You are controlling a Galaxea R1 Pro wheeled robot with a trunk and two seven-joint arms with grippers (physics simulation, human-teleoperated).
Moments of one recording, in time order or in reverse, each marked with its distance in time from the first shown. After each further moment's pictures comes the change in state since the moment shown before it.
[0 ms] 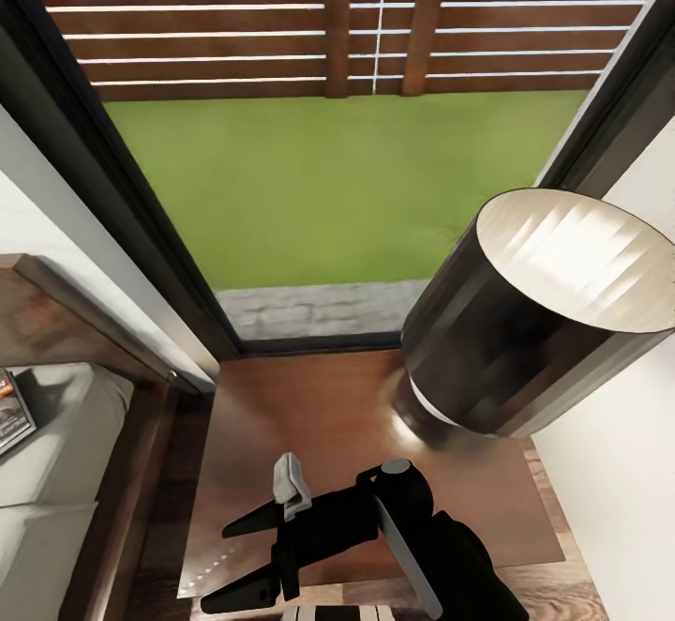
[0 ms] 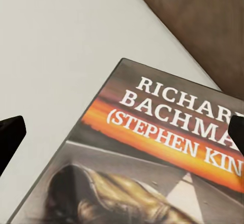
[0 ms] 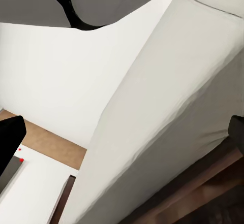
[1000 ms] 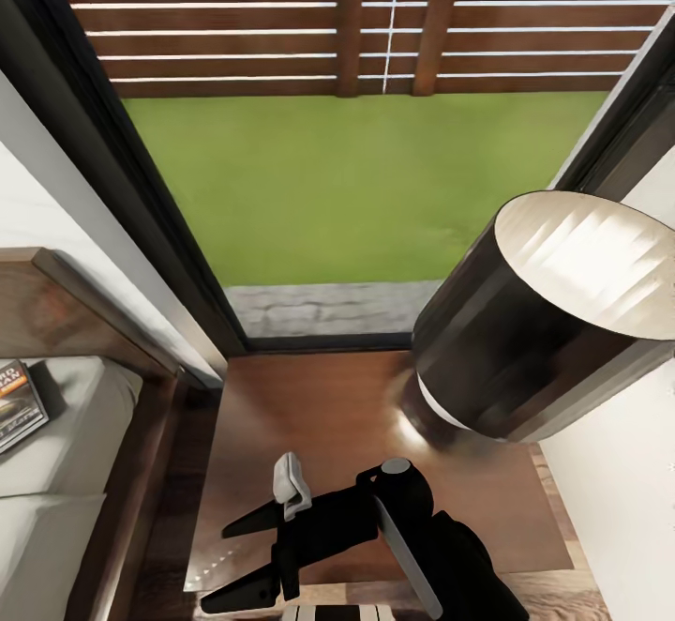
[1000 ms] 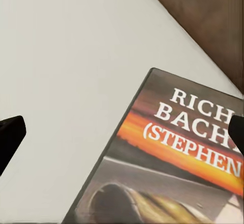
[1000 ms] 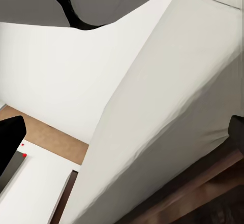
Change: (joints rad) left arm 0.000 0.002 0.000 -0.001 0.000 0.000 0.001; right arm 0.000 0.000 0.000 0.000 0.001 0.000 -0.001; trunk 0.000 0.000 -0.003
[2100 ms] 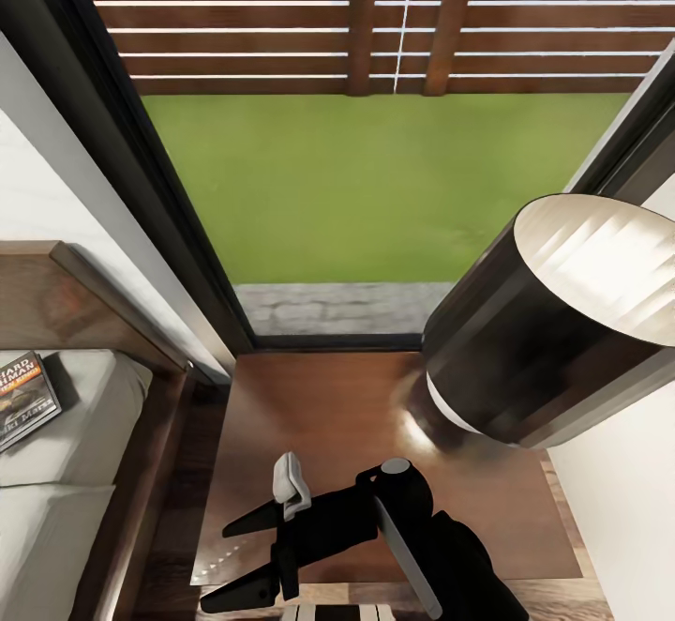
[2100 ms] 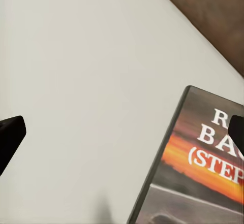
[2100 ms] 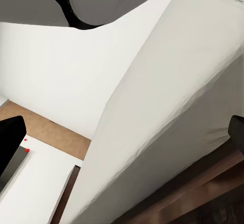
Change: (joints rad) left arm 0.000 0.006 0.000 0.003 -0.004 -0.013 0.002; right arm 0.000 0.001 0.001 0.000 0.000 0.000 -0.004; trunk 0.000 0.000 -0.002
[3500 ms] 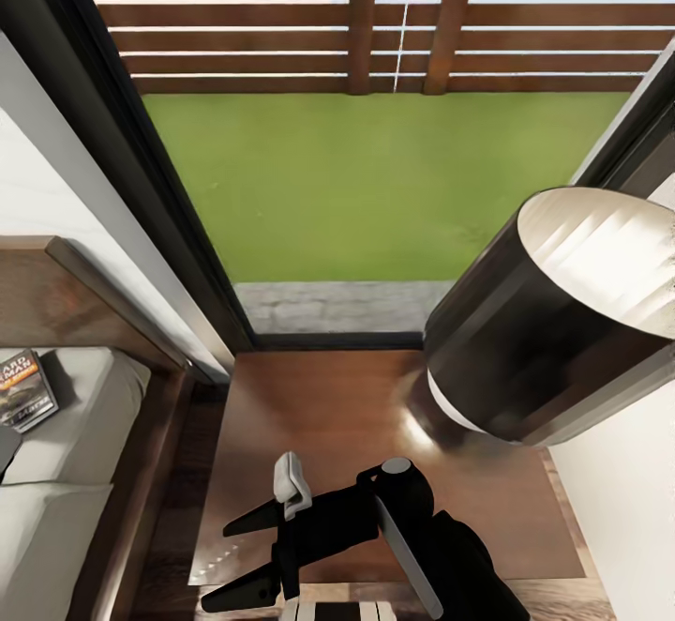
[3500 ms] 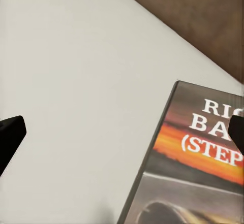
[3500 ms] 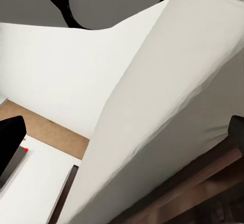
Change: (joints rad) left arm 0.000 -0.005 -0.141 0.088 -0.008 -0.210 0.007; right arm 0.000 -0.002 -0.001 -0.005 0.000 0.000 0.000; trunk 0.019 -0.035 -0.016
